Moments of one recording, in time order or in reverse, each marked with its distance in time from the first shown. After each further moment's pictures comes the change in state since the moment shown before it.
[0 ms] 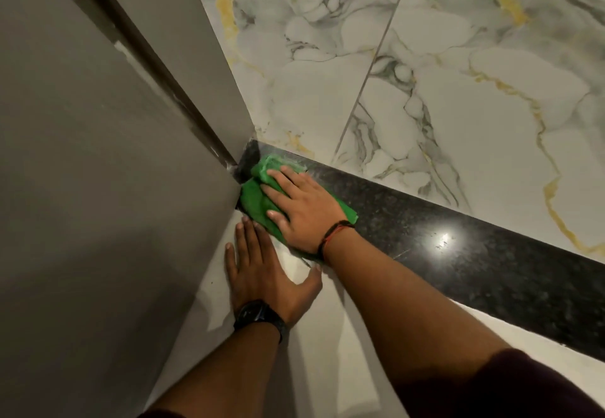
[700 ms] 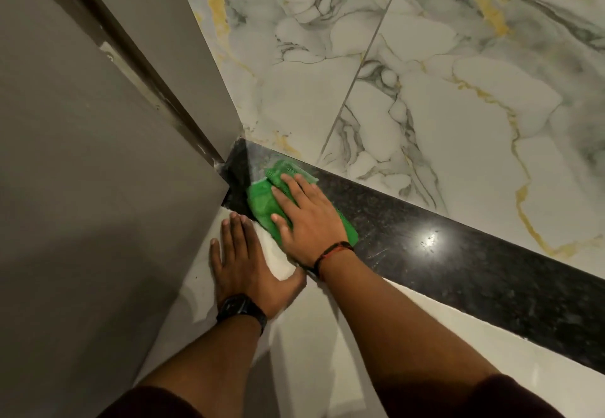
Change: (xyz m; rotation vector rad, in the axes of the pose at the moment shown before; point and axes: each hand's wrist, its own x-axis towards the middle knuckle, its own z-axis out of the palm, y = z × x) left_hand 0.001 -0.002 0.003 0.032 -0.028 0.024; right_hand -0.037 0.004 0.001 0.047 0.040 0.193
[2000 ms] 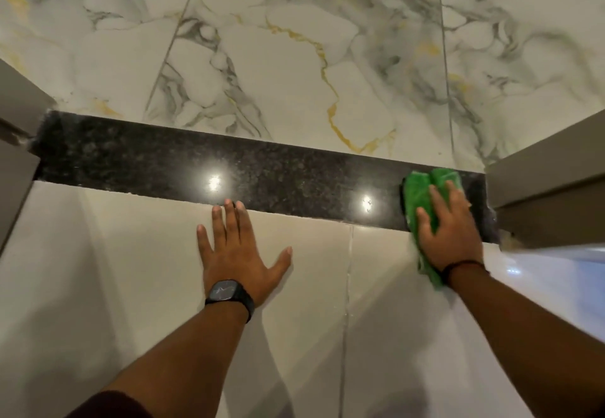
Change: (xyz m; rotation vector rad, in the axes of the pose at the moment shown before) left_hand -0.141 0.168 0.063 0.049 0.003 0.395; right_hand -0.389 0.285 -0.065 -0.014 0.351 0.792
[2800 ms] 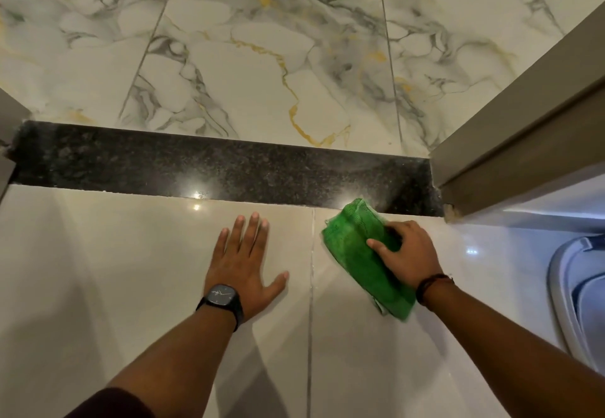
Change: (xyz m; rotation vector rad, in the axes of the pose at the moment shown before) left_hand -0.045 0.026 0.007 0.032 -0.128 0.386; right_hand -0.079 -0.009 -0.031 0.171 -0.189 0.177
